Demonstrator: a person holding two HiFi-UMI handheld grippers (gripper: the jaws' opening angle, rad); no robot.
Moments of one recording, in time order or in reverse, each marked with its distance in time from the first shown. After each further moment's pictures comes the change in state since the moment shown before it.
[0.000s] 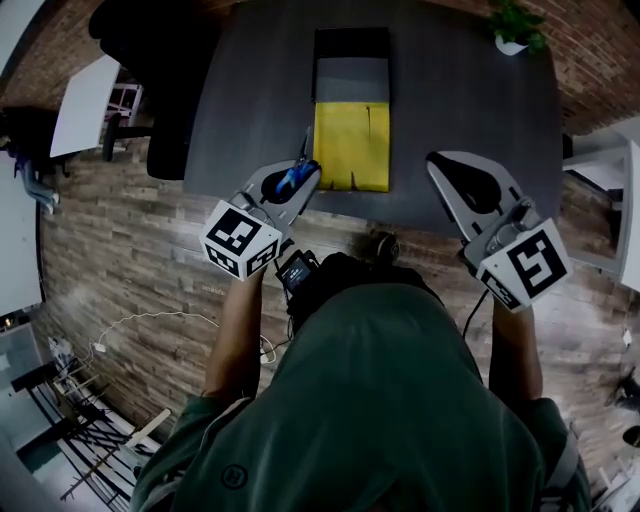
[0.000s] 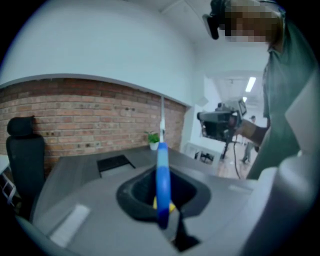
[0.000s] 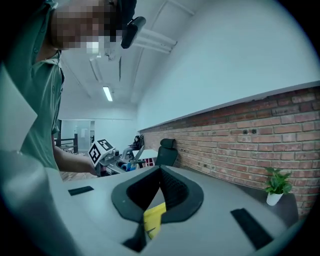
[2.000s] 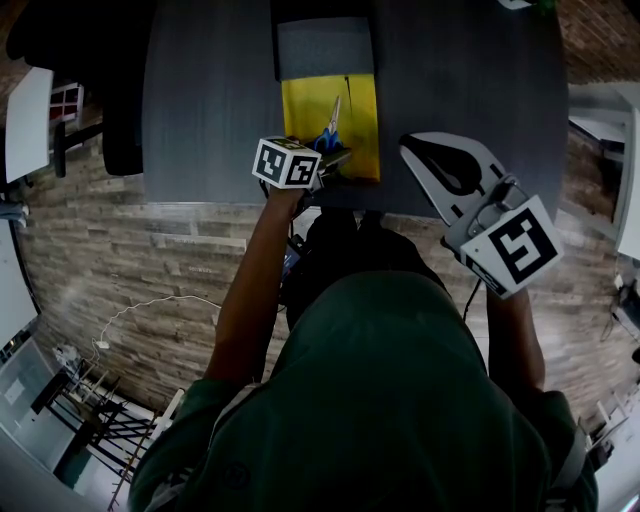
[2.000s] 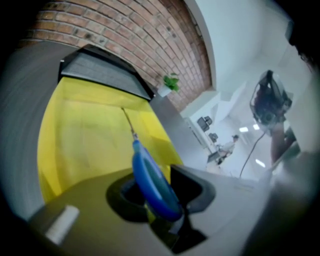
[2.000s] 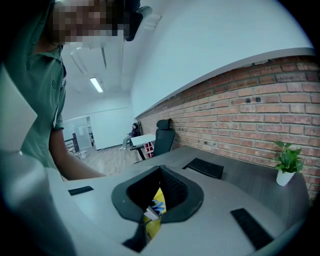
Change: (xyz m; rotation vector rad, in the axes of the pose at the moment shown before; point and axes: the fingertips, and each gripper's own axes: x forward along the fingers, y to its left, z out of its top) left arm 0.178 0.024 -0.216 -0.573 0.448 -0.314; right arm 0.074 -0.038 -0.067 0.134 0.196 0.010
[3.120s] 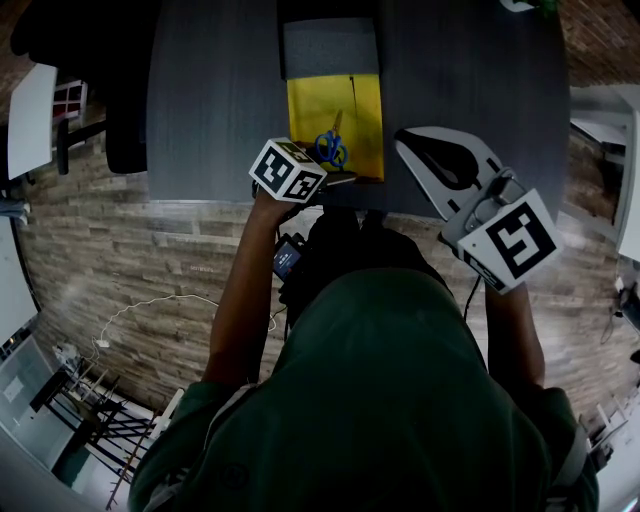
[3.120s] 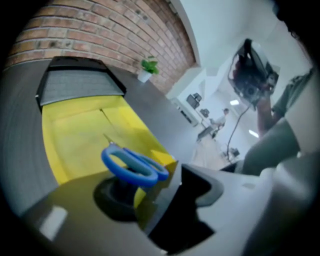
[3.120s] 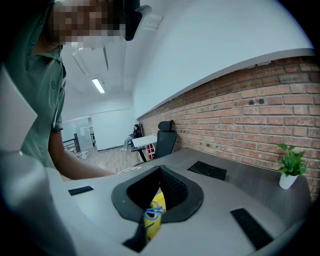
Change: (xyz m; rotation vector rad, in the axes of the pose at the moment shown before) left arm -0.029 -0.042 -0.016 0.218 0.212 -0.057; right arm 0.010 0.006 0.007 -0.022 -0.015 0.017
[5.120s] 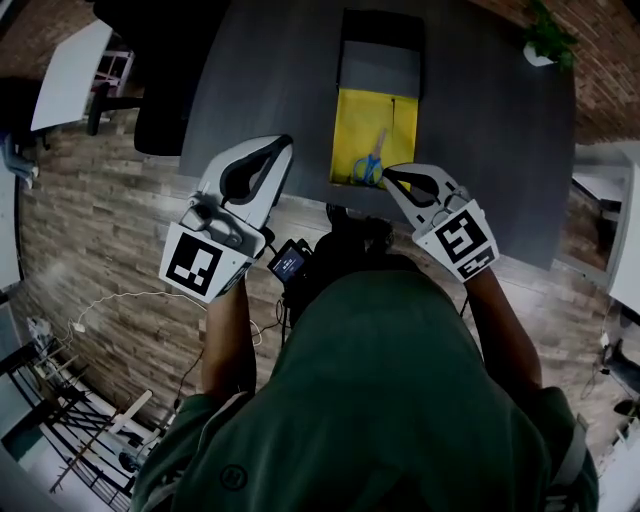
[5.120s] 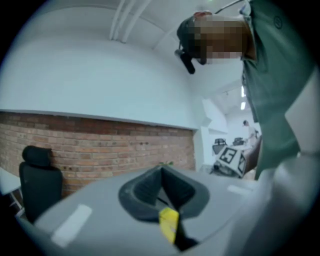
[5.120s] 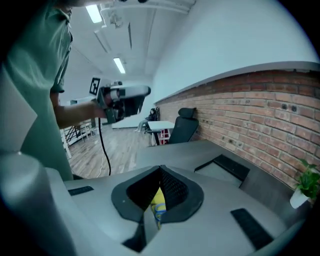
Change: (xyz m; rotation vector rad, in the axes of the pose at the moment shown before) left arm -0.313 -0.136 0.080 0.490 -0.952 0.597; right arm 0.051 0.081 -0.073 -0.238 0.154 0.123
